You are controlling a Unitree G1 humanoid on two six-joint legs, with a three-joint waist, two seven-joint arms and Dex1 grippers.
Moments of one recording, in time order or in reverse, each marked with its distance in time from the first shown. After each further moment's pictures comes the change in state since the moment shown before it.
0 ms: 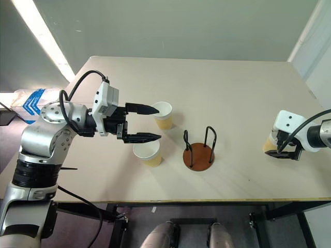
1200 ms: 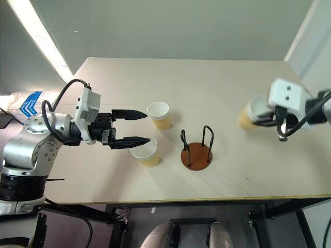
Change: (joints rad) left arm 0.142 0.056 0.116 -0.076 -0.111 0.037 -0.003; right arm -0.382 0.039 -0.070 -0.310 0.225 0.241 0.179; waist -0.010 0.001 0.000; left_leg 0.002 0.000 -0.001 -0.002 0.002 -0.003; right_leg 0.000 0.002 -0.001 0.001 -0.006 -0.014
